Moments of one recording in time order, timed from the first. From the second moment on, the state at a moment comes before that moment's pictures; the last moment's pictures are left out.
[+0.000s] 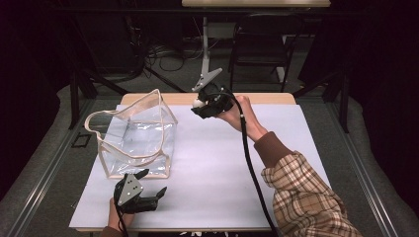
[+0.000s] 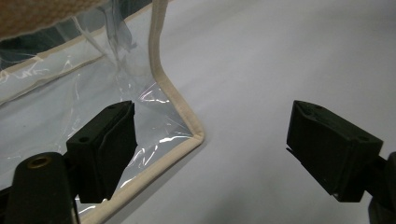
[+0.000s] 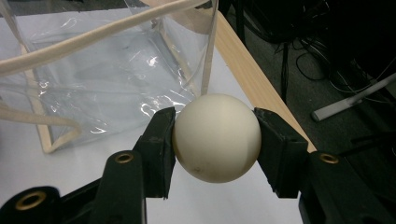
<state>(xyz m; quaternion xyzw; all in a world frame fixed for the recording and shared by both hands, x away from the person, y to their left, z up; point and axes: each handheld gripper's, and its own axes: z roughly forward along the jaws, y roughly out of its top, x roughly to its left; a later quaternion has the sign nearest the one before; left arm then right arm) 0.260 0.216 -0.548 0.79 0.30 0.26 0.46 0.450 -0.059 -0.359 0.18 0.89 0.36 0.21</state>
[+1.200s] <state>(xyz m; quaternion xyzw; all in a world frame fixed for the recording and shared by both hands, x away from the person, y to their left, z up) 0.260 0.216 -0.548 0.79 0.30 0.26 0.46 0.442 -0.035 -0.349 0.16 0.89 0.37 0.21</state>
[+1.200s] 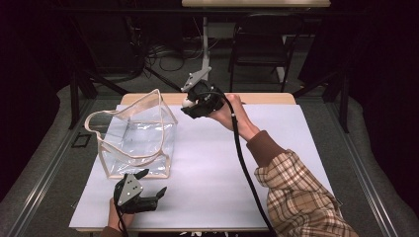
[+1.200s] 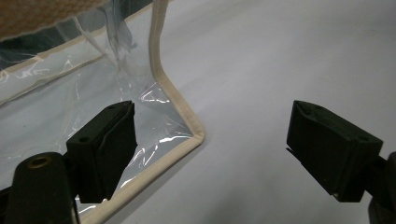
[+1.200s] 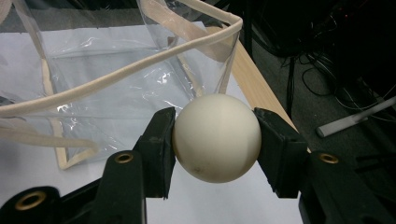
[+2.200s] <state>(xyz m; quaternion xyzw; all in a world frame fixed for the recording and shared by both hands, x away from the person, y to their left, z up) 0.260 0.216 -0.548 0.79 0.30 0.26 0.46 0.440 -0.009 -0.343 0.14 0.89 0.38 0.20</state>
